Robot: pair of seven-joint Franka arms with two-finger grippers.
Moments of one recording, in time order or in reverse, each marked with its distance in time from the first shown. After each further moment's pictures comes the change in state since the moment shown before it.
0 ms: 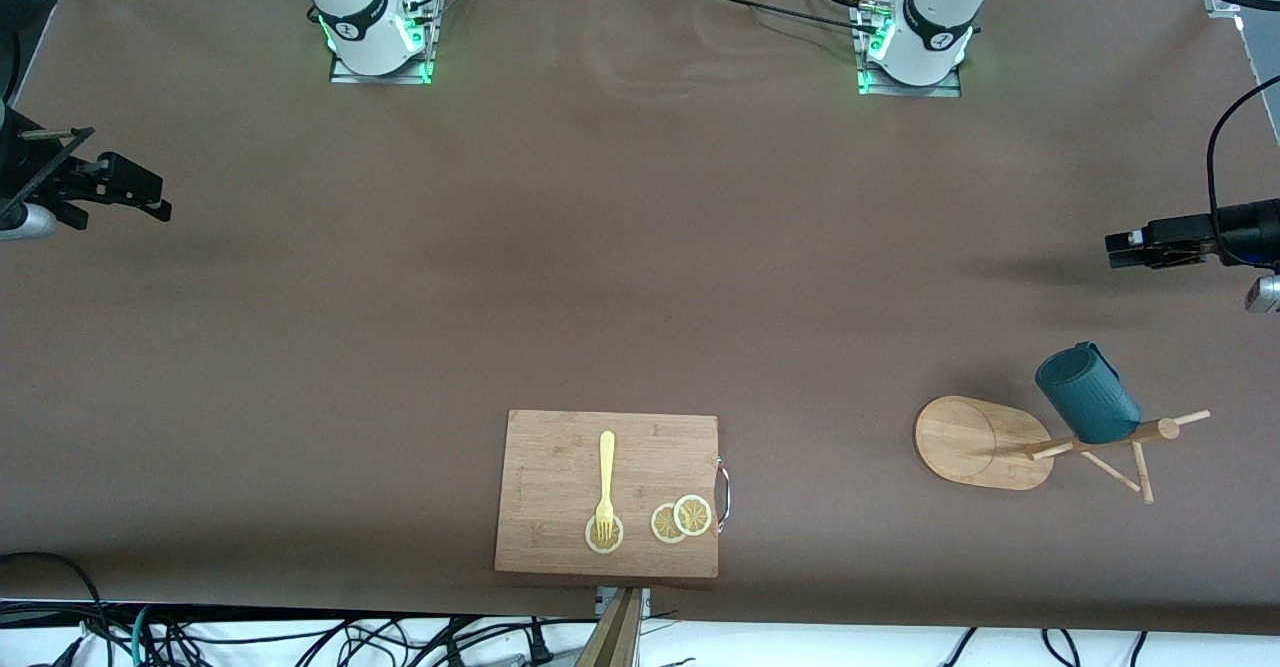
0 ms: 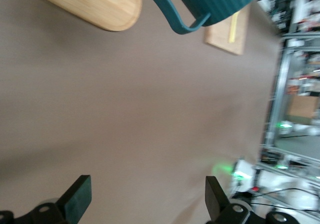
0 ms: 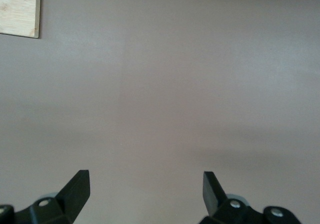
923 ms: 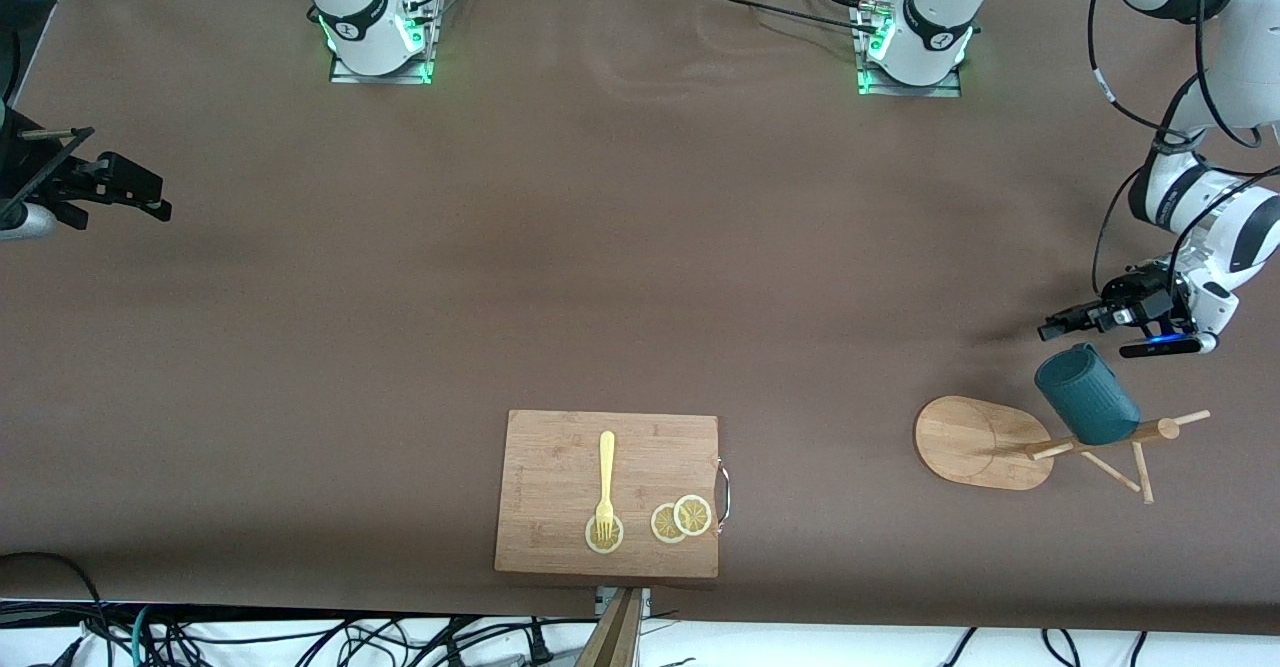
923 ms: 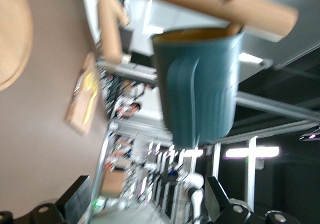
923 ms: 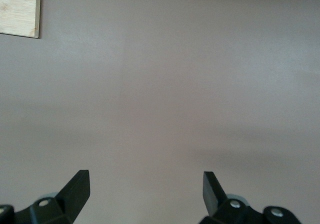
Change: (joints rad) left arm 0.074 0.377 0.005 -0.108 -0.860 -0.277 0.076; right arm 0.000 0.000 0.000 0.000 0.000 0.000 0.000
